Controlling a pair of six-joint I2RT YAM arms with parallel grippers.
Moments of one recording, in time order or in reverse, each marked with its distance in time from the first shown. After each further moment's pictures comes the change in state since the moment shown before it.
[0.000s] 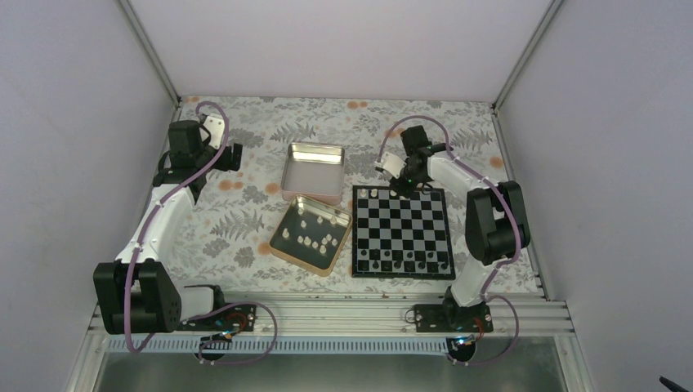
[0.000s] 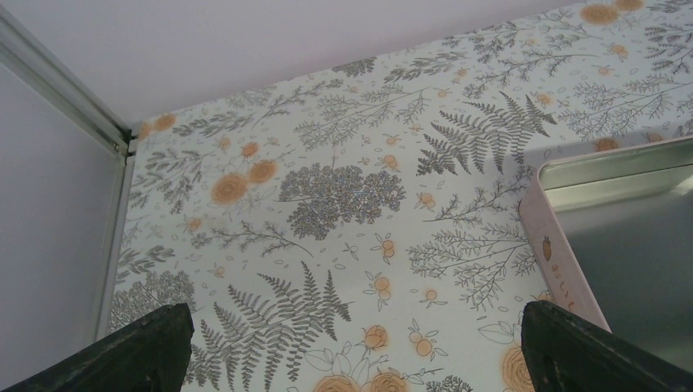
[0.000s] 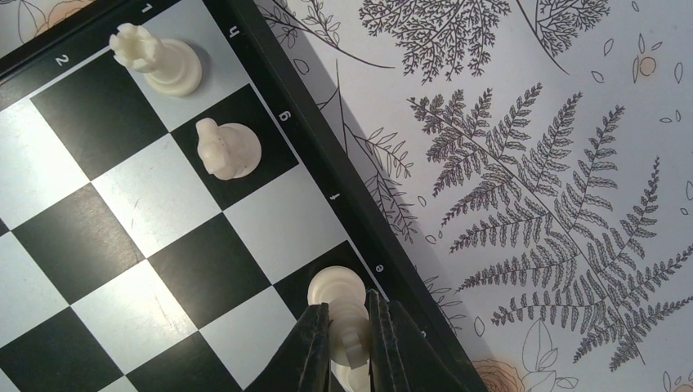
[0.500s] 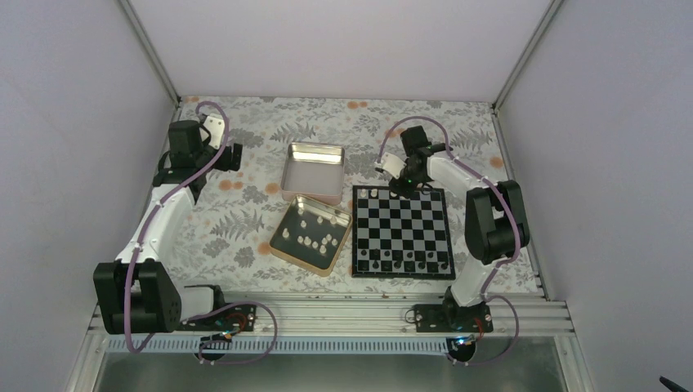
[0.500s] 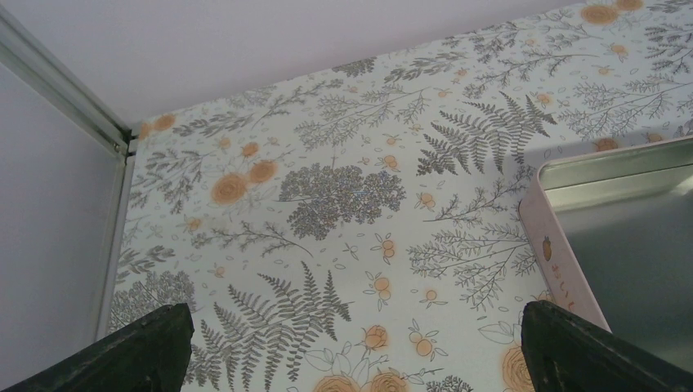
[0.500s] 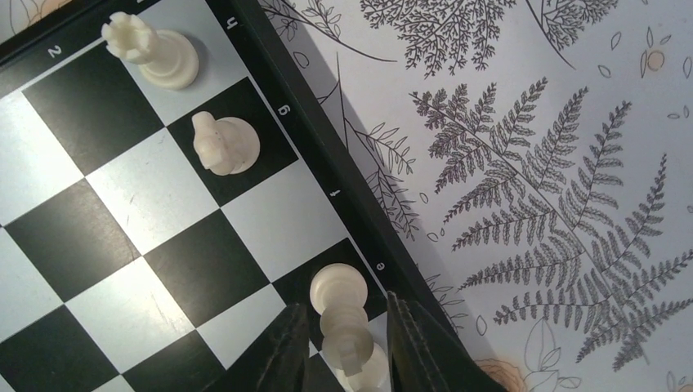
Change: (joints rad) left arm 0.000 0.000 0.000 0.000 0.000 0.000; right arm 0.000 0.006 0.000 0.001 0.005 -0.003
